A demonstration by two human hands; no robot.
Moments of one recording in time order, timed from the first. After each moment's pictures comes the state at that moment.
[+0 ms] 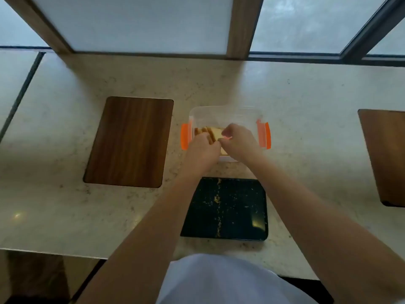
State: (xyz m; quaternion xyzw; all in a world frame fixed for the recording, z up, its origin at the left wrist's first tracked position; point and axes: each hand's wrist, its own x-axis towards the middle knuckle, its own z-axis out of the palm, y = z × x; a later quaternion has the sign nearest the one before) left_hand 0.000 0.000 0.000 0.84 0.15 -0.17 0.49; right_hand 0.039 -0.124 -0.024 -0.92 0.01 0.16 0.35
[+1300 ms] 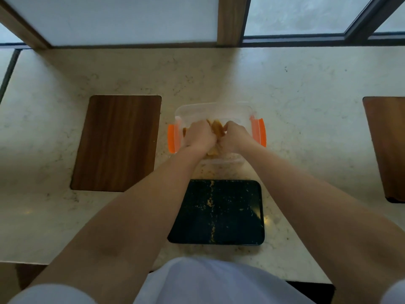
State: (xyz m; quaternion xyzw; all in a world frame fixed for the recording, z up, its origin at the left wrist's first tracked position) left_hand 0.078 -0.024 -0.054 0.94 0.10 -0.19 0.26; right_hand 0.087 -0.144 -0.070 -0.91 0.07 0.30 0.29
